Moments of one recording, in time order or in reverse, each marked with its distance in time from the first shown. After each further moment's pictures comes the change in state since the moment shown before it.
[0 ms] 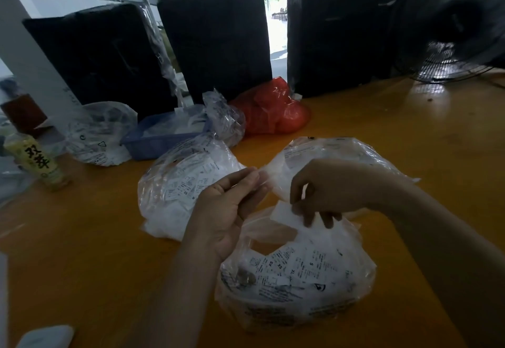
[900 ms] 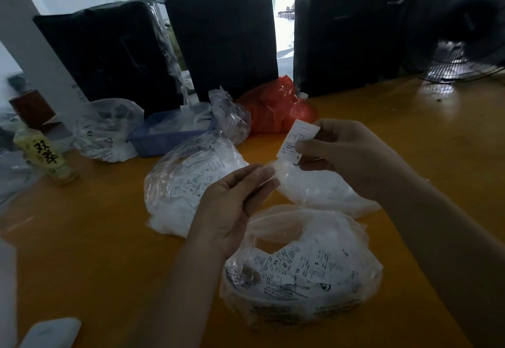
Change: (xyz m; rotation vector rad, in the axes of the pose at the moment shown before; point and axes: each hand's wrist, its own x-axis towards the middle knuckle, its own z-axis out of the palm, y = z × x) left_hand 0.000 0.003 -0.001 -0.025 -0.037 0.008; right_hand 0.004 -0.005 -0.008 0.824 0.563 -0.047
